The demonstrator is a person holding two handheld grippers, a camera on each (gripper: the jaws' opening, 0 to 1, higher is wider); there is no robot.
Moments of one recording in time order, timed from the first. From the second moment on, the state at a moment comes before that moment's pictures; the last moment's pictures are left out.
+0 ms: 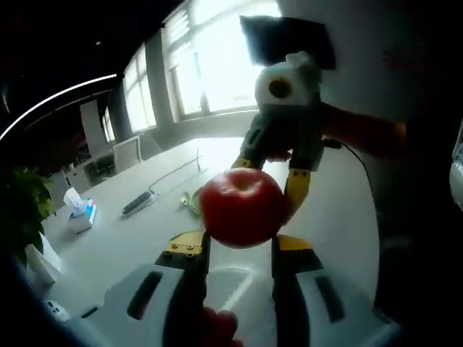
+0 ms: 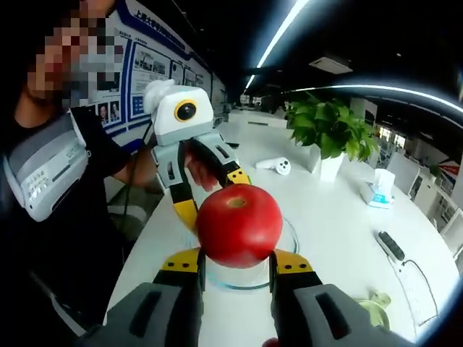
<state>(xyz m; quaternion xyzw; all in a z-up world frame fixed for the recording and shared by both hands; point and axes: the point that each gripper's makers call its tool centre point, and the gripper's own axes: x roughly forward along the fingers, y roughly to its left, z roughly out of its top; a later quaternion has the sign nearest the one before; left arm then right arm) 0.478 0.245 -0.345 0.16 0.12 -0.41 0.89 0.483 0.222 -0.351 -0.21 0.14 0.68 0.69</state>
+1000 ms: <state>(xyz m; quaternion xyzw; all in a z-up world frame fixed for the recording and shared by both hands) 0.494 0.298 -0.412 0.13 0.18 -0.40 0.89 0.496 0.280 -0.416 -0.22 0.20 0.69 0.66</state>
